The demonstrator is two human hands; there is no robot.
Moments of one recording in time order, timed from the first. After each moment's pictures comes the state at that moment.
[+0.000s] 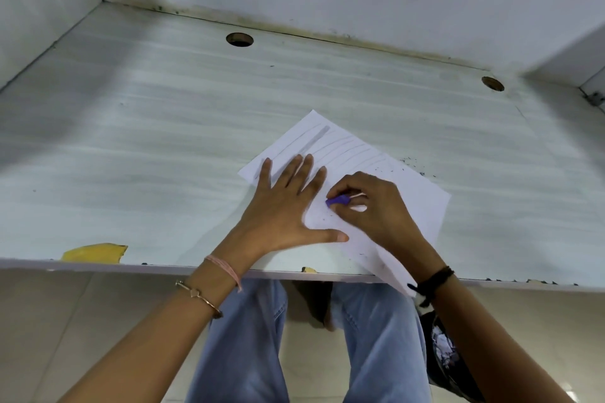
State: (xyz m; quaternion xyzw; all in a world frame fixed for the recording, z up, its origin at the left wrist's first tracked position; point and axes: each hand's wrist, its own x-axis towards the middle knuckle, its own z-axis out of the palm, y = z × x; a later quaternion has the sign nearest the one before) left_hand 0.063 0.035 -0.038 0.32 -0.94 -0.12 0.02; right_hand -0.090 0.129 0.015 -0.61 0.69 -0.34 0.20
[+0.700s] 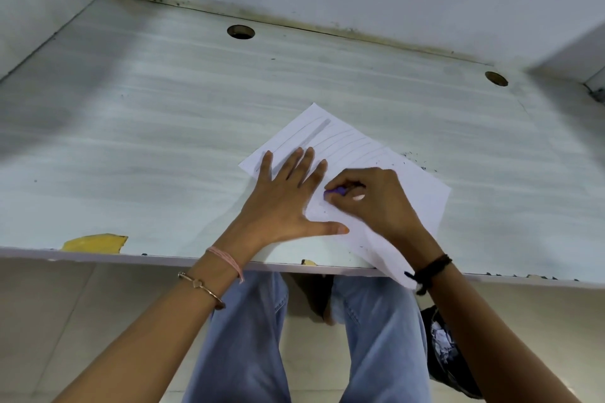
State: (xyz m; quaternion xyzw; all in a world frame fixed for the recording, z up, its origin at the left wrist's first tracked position) left_hand 0.062 0.035 -0.038 0.31 -0.94 -0.11 0.02; right_hand -0.088 0.126 0.022 -0.60 0.71 -0.31 0.20
